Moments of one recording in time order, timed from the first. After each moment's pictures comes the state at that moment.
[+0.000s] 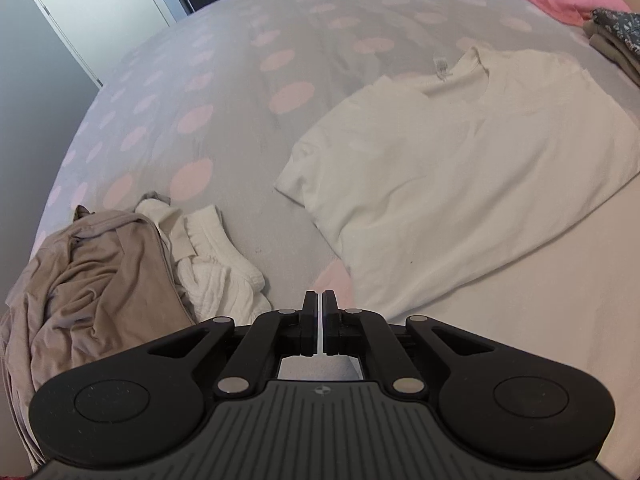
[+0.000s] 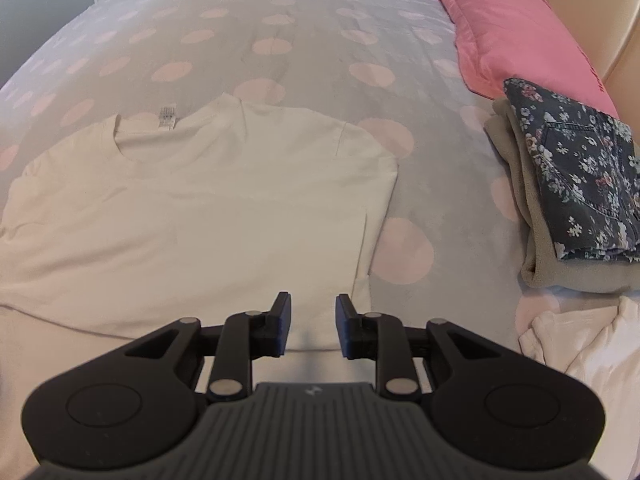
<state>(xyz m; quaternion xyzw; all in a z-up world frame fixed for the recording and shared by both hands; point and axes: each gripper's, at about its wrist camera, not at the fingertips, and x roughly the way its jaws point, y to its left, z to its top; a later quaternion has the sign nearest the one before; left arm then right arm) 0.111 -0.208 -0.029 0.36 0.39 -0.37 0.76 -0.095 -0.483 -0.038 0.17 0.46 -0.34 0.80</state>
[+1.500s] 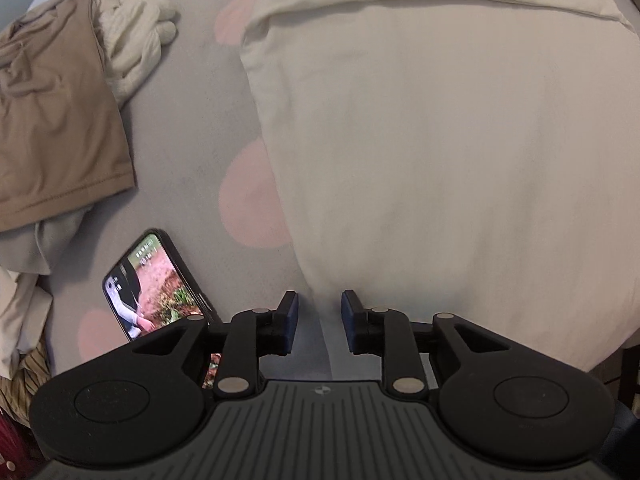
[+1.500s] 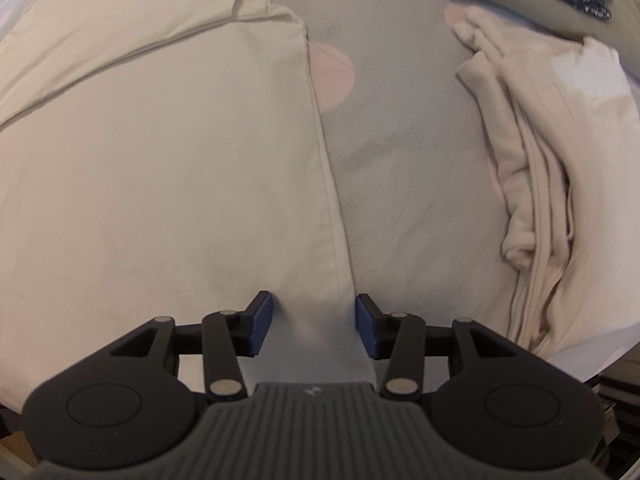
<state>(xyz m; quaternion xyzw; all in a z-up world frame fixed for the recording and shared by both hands) 0.027 -0.122 -0.106 0.36 0.58 -0.33 0.65 -0.257 -0.423 -0.121 0.29 0.59 -0.32 0.68</state>
